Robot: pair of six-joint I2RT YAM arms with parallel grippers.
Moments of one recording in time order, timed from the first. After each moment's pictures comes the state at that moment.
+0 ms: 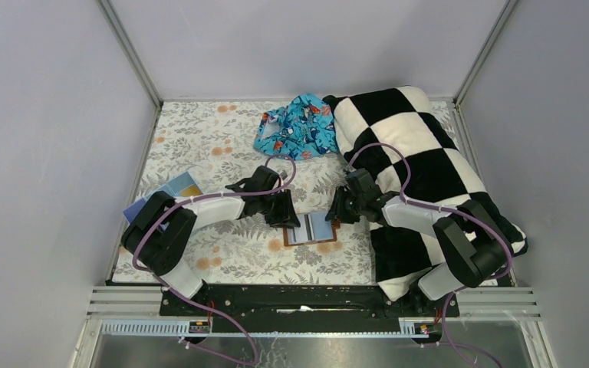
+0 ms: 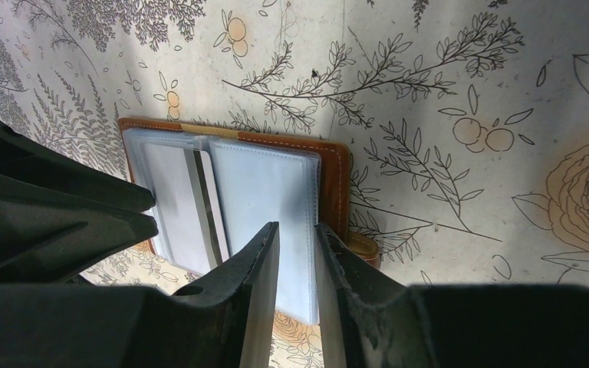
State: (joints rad) left arm -0.62 1.61 0.79 -0.16 0.39 -0.74; right arm 0.59 1.53 0.69 -0.07 -0.20 0.71
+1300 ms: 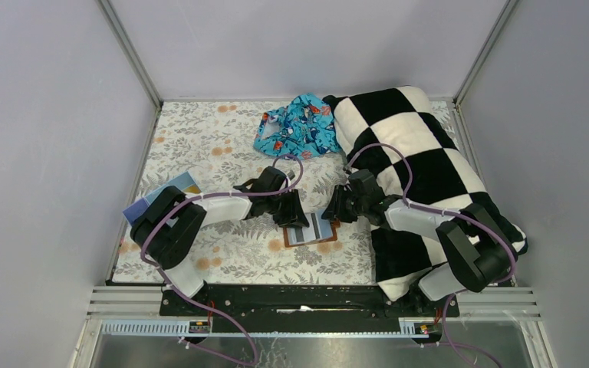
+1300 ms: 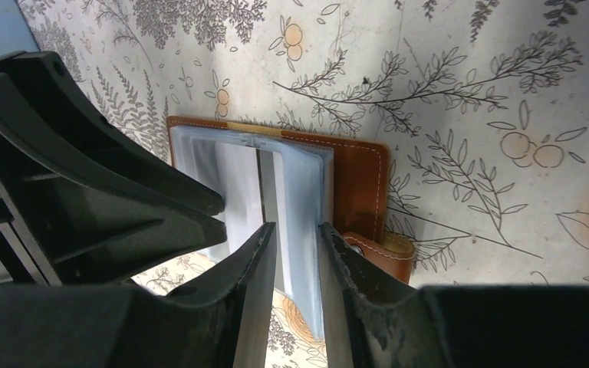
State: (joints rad) left arm -0.67 1.67 0.82 -0.07 0.42 -0.81; right arm 0.59 1.49 0.65 0.02 -0.26 0.72
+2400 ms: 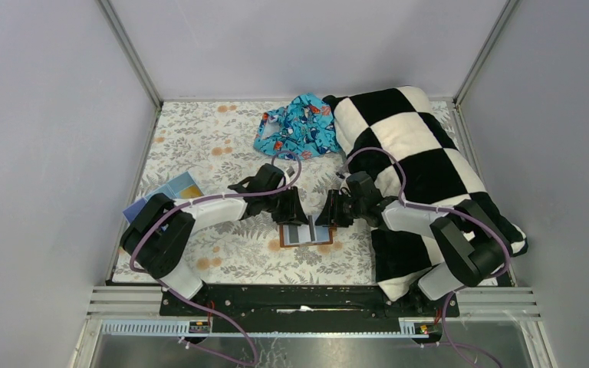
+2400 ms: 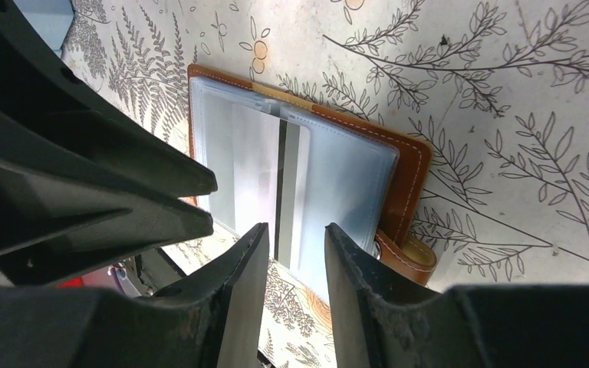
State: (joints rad) left arm -0.67 1.59 0.82 -0.13 0.41 -0.77; right arm 0.60 1.53 0.63 0.08 -0.40 0.71
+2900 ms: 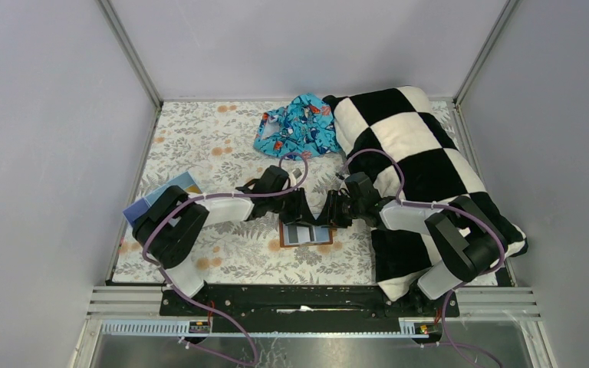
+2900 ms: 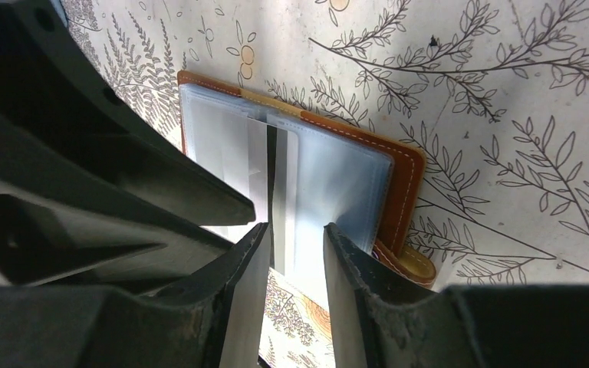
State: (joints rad) left arm -0.68 1.68 0.82 0.05 0.51 -0.82; right arm 0.60 1.57 0.63 0.11 -0.41 0.74
